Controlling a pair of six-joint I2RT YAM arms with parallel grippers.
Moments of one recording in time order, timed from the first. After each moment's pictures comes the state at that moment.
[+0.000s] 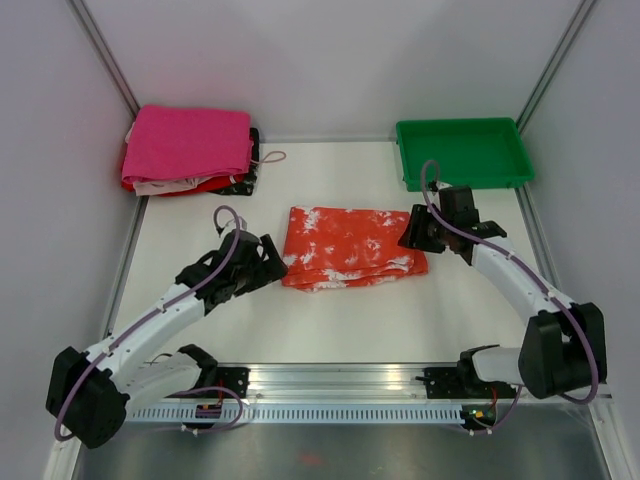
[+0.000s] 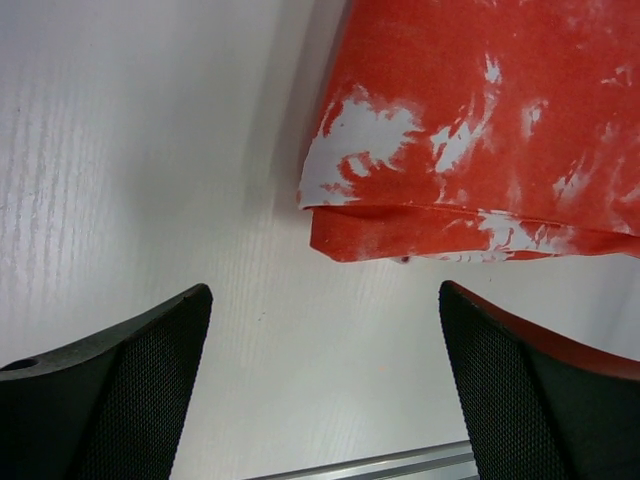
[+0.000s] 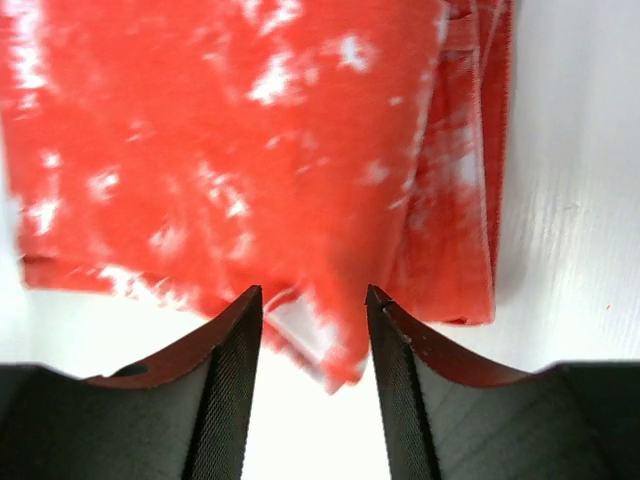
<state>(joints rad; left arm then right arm) -0.57 0.99 0.67 -0.52 -0.17 -0.87 0.22 1.34 0.89 -0.41 -0.20 0.39</state>
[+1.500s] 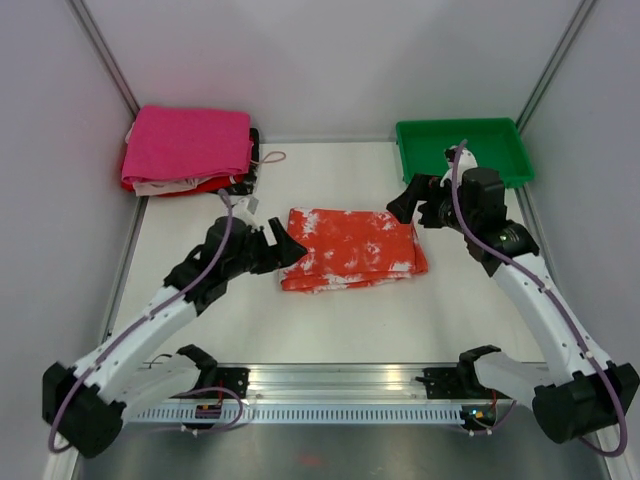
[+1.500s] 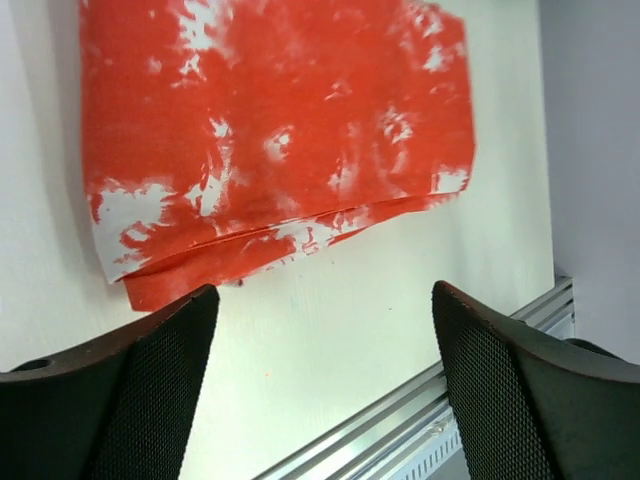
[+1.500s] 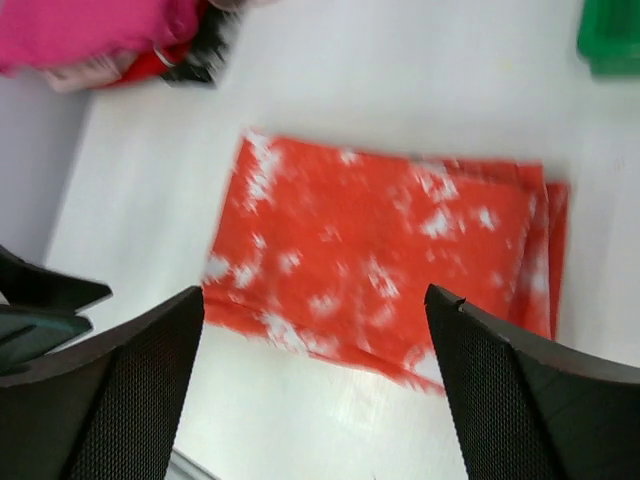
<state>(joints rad) -0.56 1.02 0.76 -0.29 0.11 -0.75 0.27 1.11 1.06 -0.45 -0.24 0.42</state>
